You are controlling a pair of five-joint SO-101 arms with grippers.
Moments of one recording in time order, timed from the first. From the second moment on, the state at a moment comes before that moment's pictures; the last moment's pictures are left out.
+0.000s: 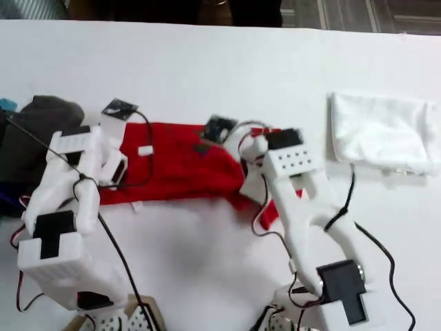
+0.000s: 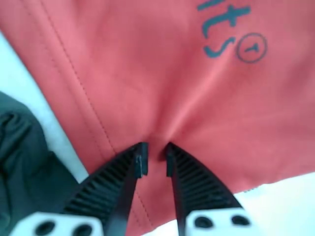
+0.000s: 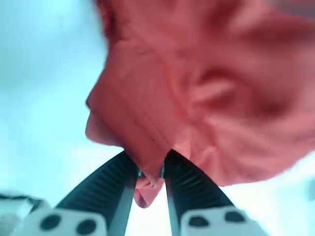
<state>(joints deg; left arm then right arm) -18.0 12.0 24.6 59.6 -28.2 -18.5 -8.1 22.7 78.9 46.5</state>
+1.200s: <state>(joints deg) -18.0 12.0 24.6 59.6 -28.2 -10.2 33.1 -47.3 100.0 37.1</state>
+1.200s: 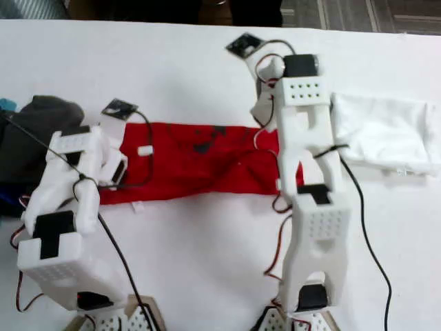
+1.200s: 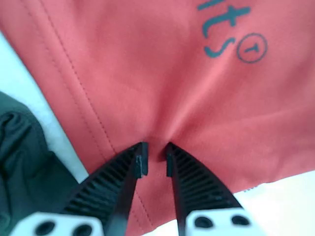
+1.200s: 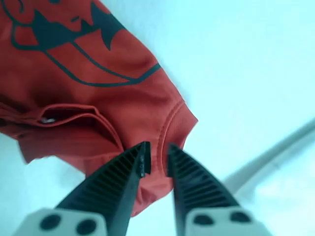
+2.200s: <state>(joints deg) -18.0 12.0 24.6 59.6 -28.2 -7.8 -7.9 32.1 65.0 36.1</state>
